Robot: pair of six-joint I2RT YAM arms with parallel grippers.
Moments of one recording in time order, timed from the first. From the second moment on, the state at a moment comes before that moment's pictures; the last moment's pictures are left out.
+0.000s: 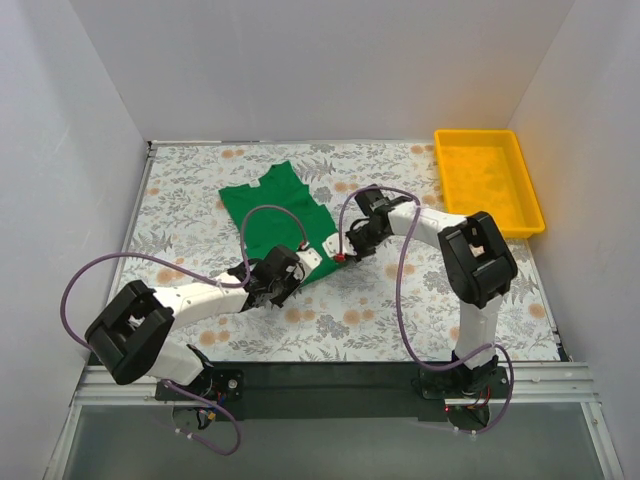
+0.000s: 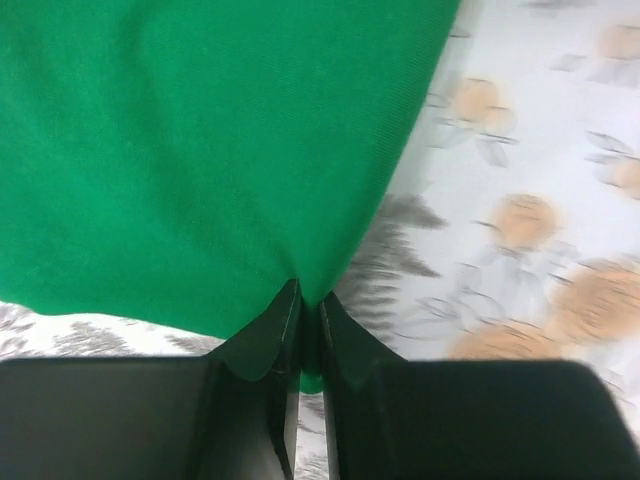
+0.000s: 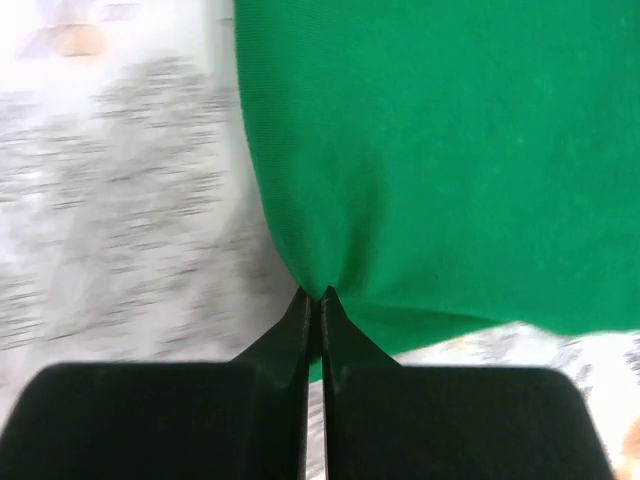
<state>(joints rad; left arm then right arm) -0.77 1.41 0.63 -0.17 -0.18 0.14 0.55 1.99 1.35 -0.60 -0.63 -1.55</state>
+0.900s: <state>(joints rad) -0.96 1.17 0.69 -0.28 0.08 0.32 0.41 1.49 1.23 -0.96 -0.64 -1.39</state>
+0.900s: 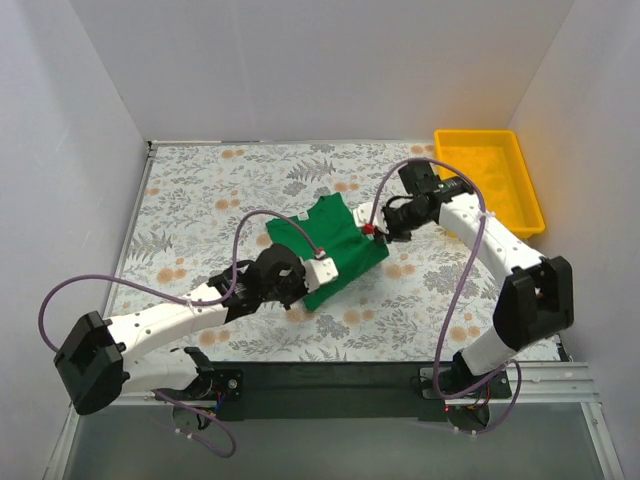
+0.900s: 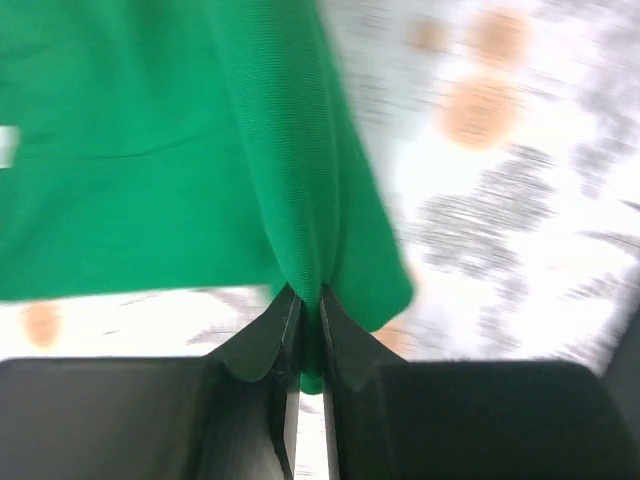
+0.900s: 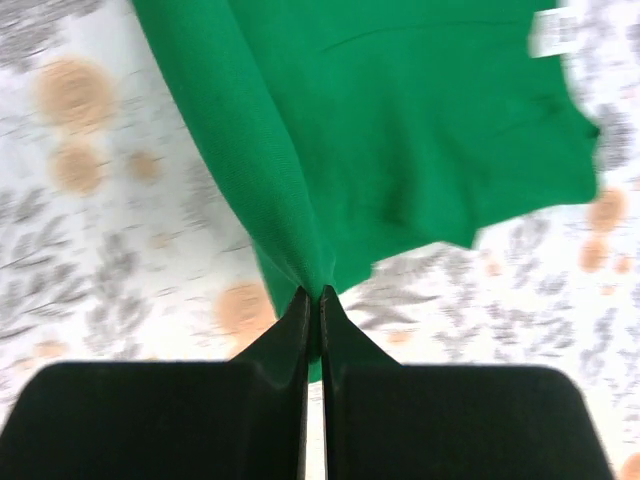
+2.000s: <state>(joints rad) -0.40 1.68 0.87 0.24 0.04 0.43 0.43 2.28 2.06 -0.58 -0.58 -0.74</state>
